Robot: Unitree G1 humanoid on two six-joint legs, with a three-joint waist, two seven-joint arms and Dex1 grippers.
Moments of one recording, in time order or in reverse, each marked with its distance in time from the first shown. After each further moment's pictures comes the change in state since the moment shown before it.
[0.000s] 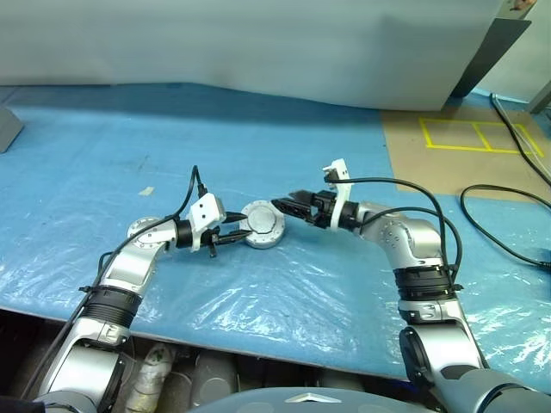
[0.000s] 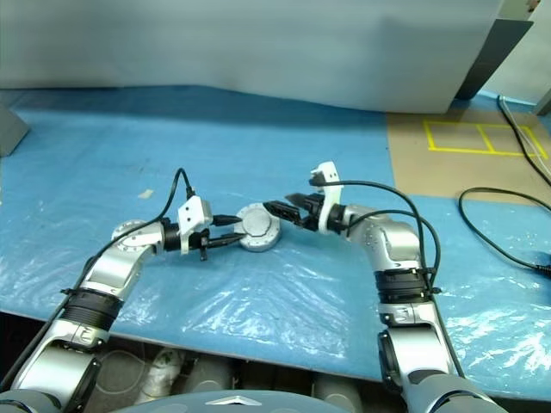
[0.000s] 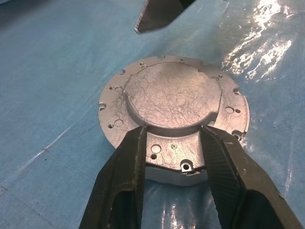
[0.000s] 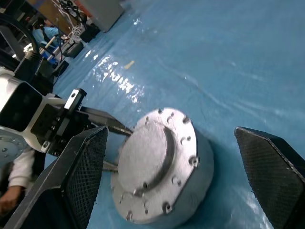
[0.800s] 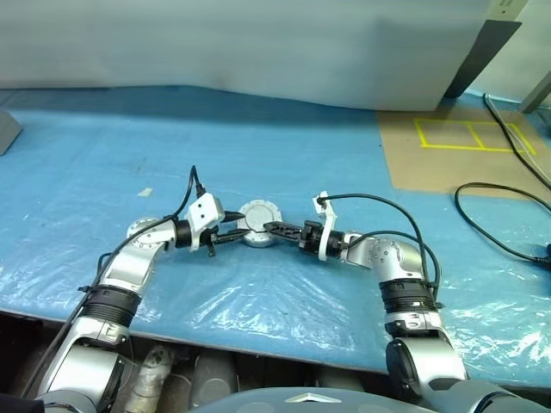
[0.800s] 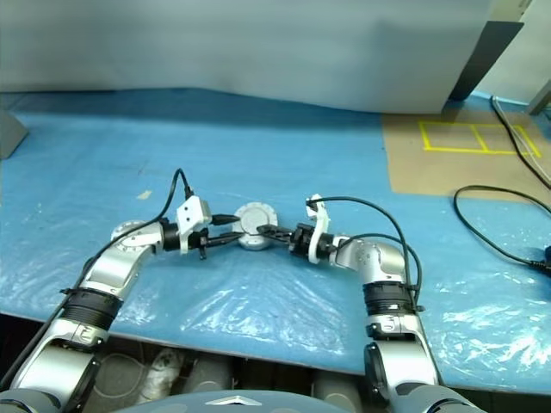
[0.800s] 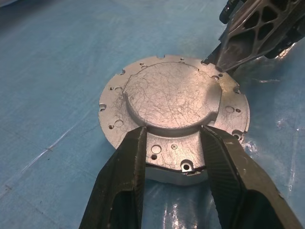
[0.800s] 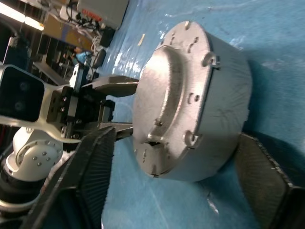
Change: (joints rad) left arm -0.006 0.004 0.001 0.030 0.002 -0.017 0.021; right arm 0.051 0.161 -0.068 0.177 0.083 0.041 -0.083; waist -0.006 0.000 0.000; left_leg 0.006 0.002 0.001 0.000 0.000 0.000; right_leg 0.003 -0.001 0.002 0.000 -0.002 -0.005
